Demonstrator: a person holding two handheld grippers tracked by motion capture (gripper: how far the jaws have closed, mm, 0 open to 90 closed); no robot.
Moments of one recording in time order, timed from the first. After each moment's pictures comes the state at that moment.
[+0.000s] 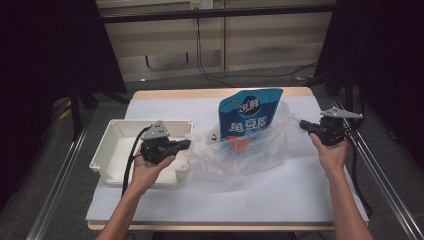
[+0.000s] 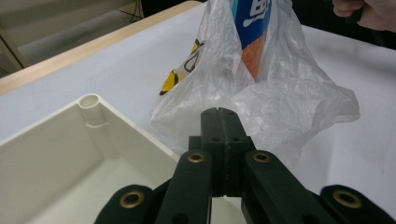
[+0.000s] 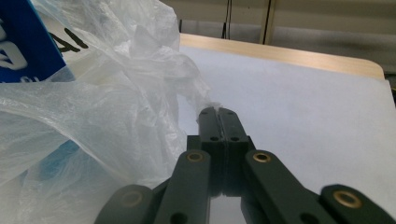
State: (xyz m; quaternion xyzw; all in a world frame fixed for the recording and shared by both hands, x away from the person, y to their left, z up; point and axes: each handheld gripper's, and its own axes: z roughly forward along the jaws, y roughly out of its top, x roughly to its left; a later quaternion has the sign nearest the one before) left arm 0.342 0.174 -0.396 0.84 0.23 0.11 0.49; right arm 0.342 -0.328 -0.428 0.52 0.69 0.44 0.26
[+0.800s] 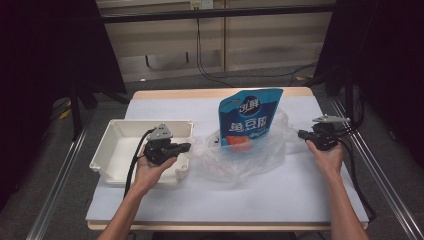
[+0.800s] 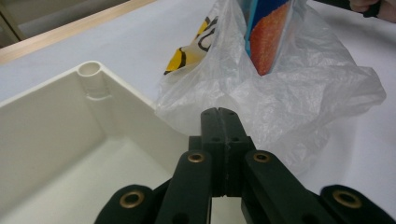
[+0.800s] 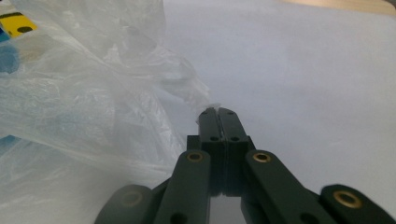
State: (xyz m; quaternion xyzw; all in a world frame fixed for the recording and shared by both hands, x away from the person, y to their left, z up) left arm 0.350 0.172 -0.415 0.85 0.25 0.10 0.46; right arm 0.352 -0.331 -0.465 0.55 0.71 0.37 0.23
